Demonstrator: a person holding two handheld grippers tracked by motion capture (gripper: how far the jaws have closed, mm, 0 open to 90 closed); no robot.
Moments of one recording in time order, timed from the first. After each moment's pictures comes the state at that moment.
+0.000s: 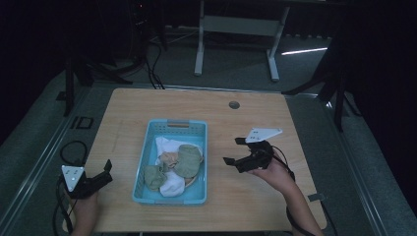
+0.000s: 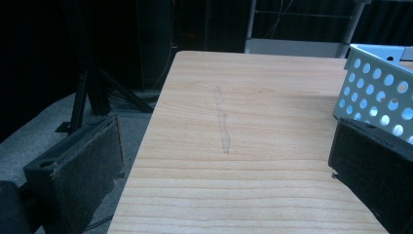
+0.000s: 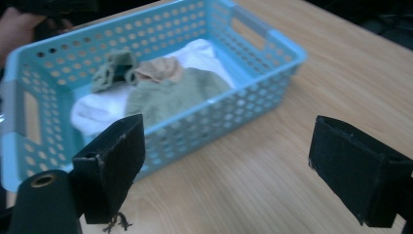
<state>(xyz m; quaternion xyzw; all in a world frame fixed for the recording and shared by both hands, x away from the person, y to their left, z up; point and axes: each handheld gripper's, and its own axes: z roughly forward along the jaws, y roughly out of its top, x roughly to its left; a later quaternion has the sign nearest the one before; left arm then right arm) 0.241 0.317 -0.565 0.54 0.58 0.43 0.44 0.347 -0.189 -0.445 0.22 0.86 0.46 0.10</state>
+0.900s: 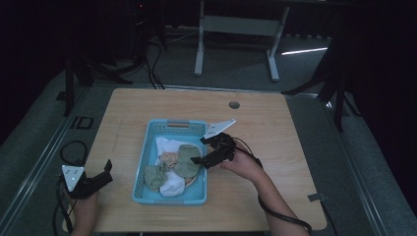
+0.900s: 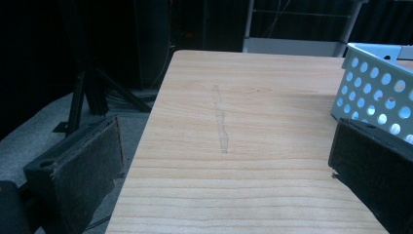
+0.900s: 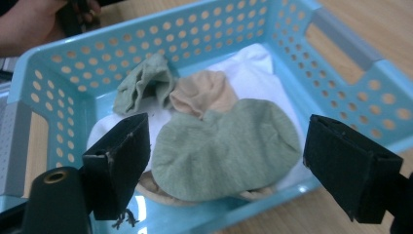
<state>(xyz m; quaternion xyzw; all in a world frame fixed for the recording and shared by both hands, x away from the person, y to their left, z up) 0.241 0.318 -0.565 0.54 0.58 0.43 0.44 0.371 -0.088 -0.455 0.15 0.90 0.41 0.04</state>
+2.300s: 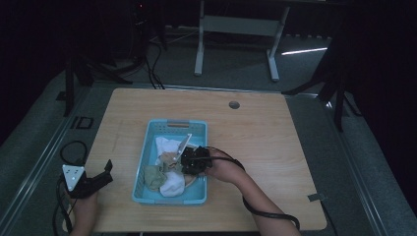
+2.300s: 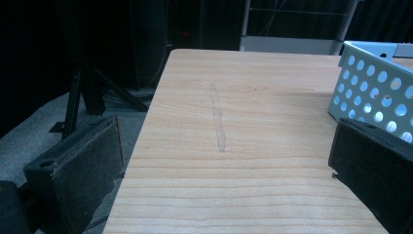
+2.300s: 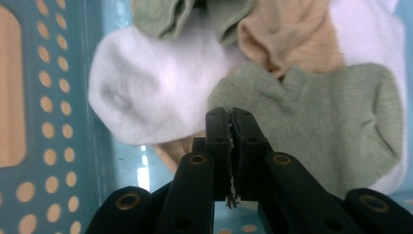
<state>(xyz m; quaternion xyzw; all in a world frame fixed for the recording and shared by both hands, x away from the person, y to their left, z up) 0.242 0.318 -0.565 0.54 0.57 0.42 0.44 0.352 -0.020 -0.482 0.05 0.98 0.21 0.02</state>
